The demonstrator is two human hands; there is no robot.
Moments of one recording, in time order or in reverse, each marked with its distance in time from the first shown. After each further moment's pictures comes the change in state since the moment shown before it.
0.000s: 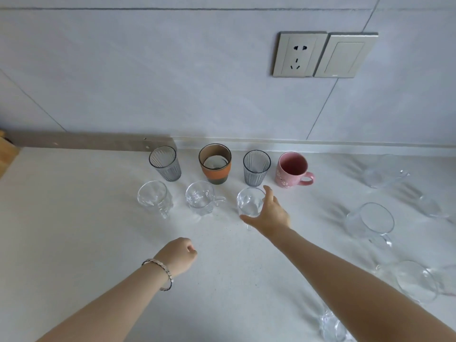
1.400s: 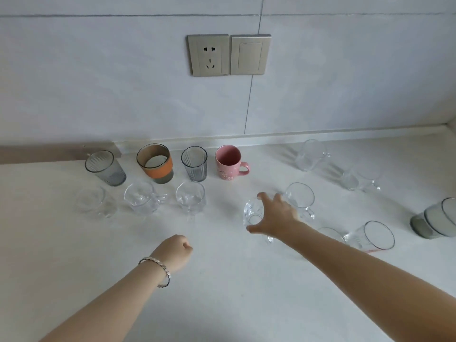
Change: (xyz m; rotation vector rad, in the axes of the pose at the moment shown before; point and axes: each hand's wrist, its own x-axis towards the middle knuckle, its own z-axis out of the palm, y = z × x) left_hand -0.020 0.101 0.063 0.043 -0.009 0.106; right_hand -0.067 0.116 -0.096 -0.292 -0.039 0.068
